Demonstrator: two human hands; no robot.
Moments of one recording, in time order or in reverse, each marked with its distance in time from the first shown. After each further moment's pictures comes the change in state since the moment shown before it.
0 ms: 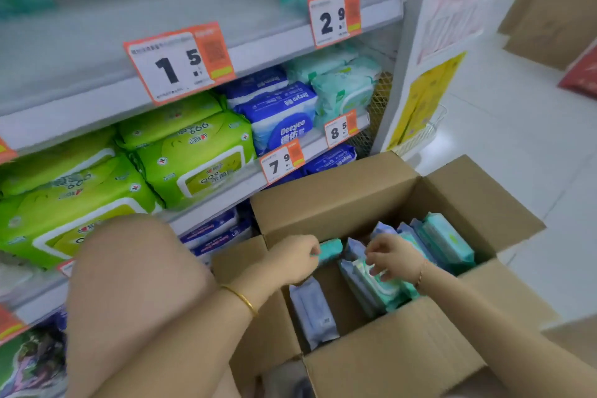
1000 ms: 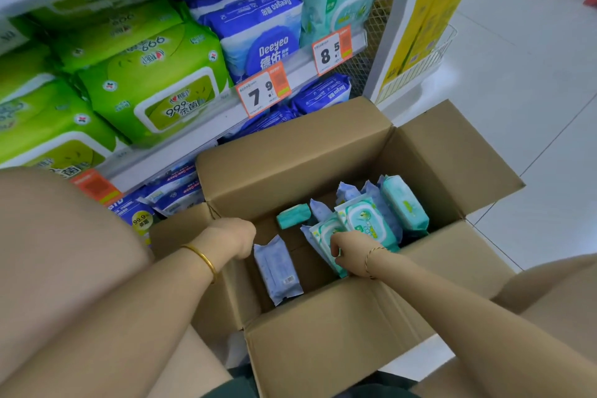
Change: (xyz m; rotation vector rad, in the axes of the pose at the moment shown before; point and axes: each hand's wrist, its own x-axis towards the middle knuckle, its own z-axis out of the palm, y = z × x) left_hand -0.014 -0.059 0.039 0.602 -0.464 -0.250; right_hand -0.012 0.039 0.083 -0.779 -0.305 -0.082
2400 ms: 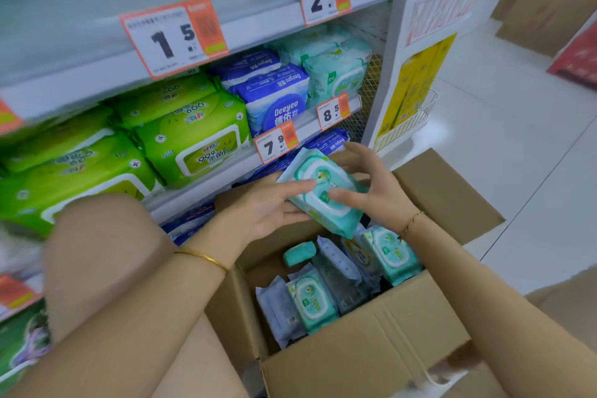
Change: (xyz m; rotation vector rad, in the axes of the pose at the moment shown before) left_hand -0.081 0.007 -0.094 -1.972 0.152 0.564; right_hand -0.070 -0.019 -0.134 0.796 0.706 -0.453
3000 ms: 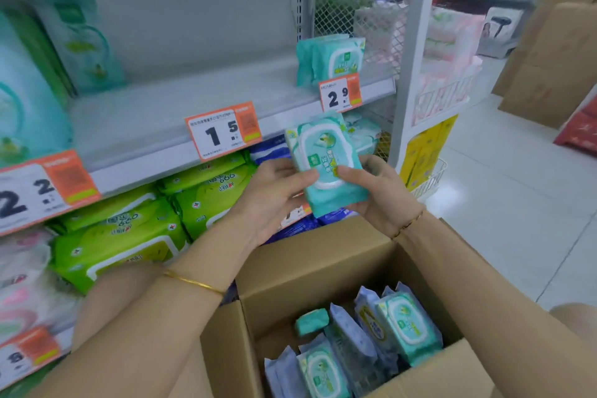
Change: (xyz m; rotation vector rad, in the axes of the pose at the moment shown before) left_hand -0.042 0.100 0.016 -0.013 0.100 0.469; right_hand 0.053 -0.097 -0.024 0.834 -0.038 0.106
